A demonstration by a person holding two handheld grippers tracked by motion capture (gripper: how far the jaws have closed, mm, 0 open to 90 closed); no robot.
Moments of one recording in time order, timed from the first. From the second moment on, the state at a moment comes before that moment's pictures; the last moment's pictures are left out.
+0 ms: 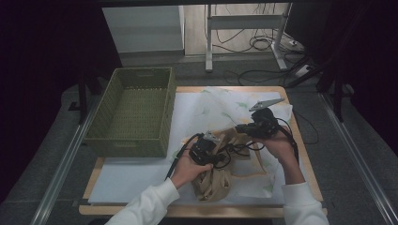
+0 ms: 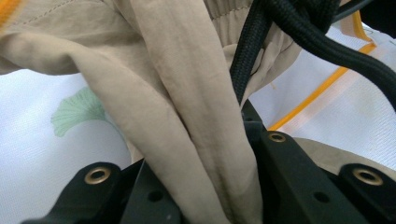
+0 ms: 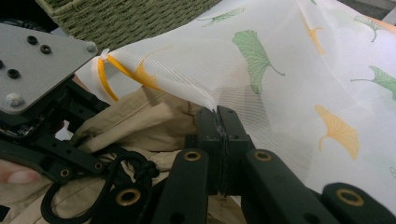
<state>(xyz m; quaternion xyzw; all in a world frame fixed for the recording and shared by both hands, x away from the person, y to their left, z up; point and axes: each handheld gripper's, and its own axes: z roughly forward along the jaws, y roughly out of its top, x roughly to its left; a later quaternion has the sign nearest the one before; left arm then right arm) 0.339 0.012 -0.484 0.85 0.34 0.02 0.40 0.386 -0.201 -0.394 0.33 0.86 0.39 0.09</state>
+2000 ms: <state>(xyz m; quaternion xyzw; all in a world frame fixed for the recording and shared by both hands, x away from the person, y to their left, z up) 0.383 -0.018 -0.492 0.82 0.39 0.11 0.41 0.377 -0.192 -0.387 0.31 0.86 0.39 0.08</state>
